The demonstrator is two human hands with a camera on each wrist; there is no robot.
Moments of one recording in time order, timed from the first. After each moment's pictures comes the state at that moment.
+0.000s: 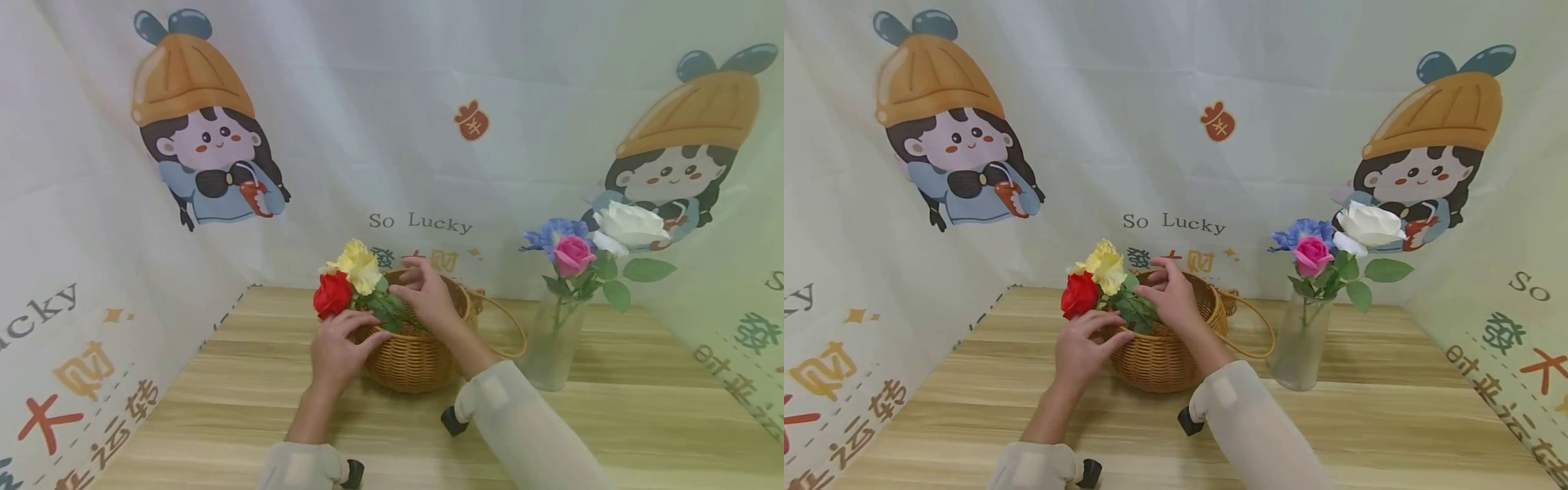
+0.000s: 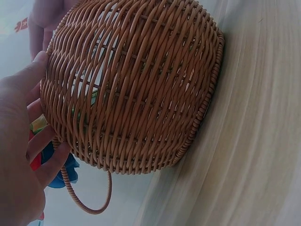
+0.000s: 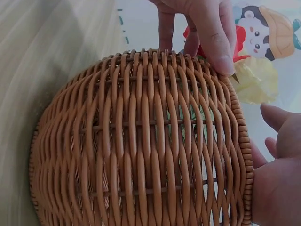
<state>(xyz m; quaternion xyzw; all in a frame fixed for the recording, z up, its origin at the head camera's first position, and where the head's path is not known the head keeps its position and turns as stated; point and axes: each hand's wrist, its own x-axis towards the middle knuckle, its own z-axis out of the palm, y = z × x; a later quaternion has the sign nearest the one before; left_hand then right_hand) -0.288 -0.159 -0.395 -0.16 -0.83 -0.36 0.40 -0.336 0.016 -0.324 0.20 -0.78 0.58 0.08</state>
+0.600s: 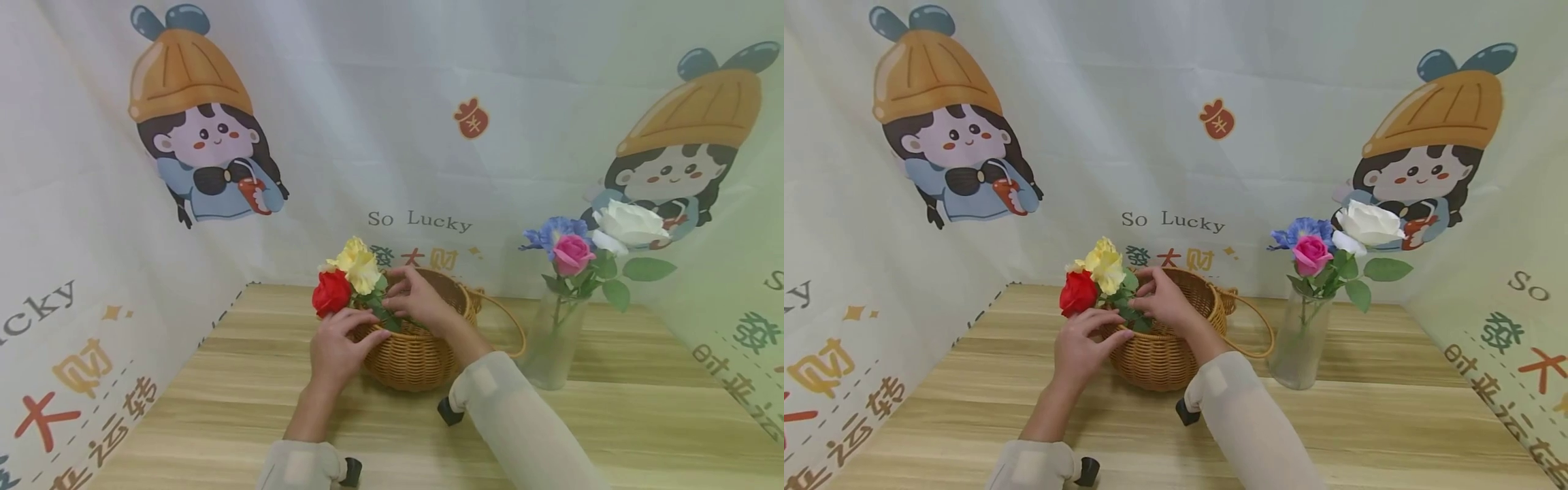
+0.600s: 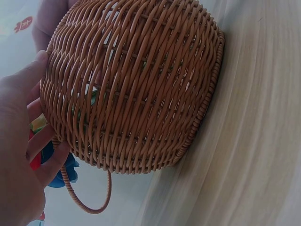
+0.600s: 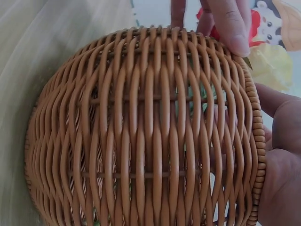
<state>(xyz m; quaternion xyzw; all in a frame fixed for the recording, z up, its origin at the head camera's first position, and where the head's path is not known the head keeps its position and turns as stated) -0.285 -0.157 -0.392 -0.15 -0.83 -0.37 0.38 -0.344 0.013 -0.327 0.23 -0.77 0.59 -0.07</state>
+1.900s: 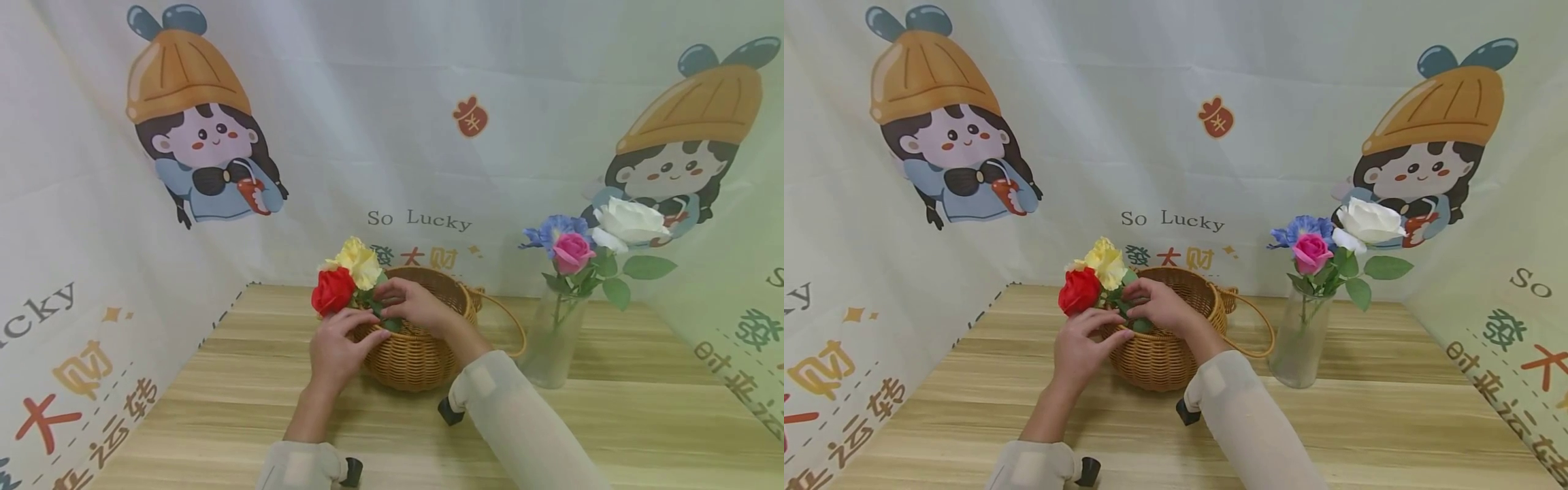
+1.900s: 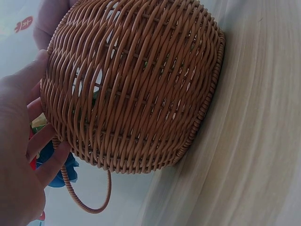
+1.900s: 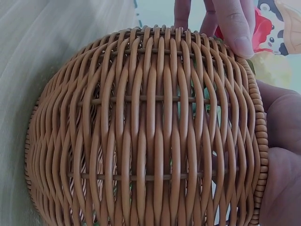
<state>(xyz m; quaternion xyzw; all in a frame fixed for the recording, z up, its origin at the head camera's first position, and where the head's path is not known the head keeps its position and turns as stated) -0.286 -0.157 -0.393 -0.15 -0.83 -0.38 0.39 -0.345 0.012 -0.329 0.31 -0.77 0.54 -0.12</state>
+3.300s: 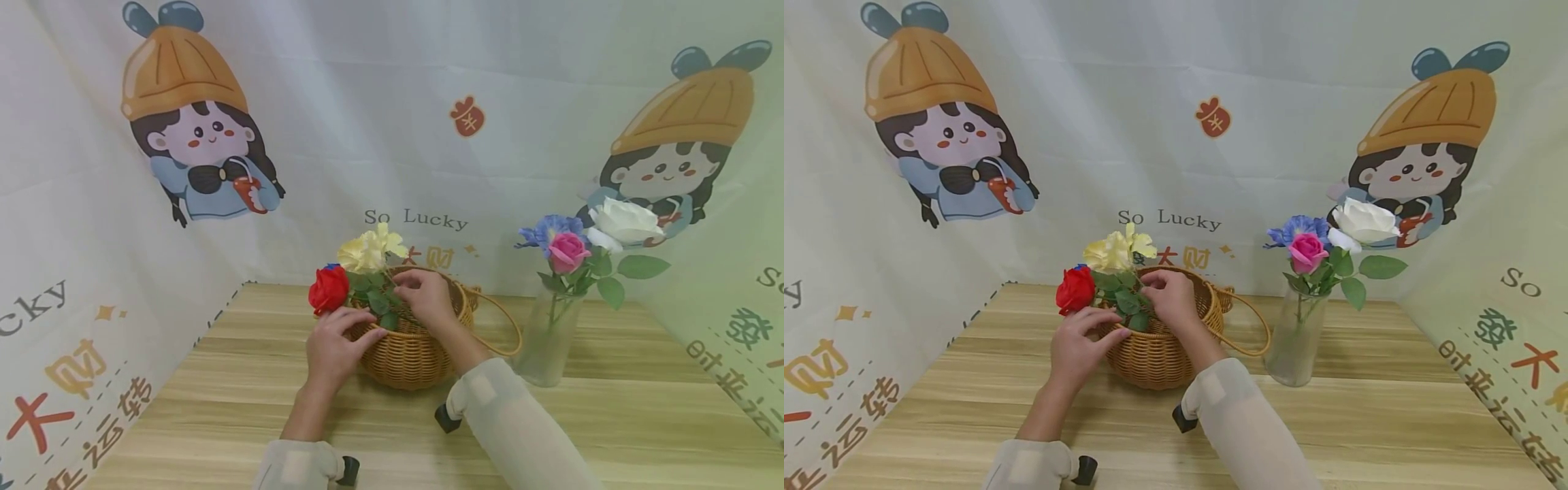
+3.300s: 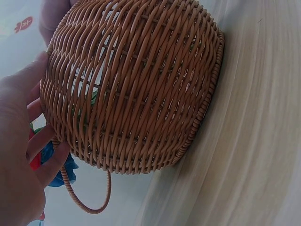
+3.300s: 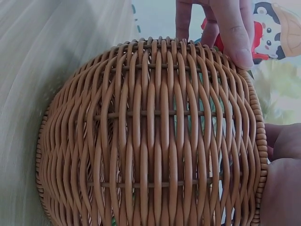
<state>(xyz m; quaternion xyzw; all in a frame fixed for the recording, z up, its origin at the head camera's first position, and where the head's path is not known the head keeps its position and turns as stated) -0.287 -0.157 -0.395 -0.15 -0.83 -0.38 0.38 -0.341 0.014 -0.331 0.15 -0.83 0.52 0.12</state>
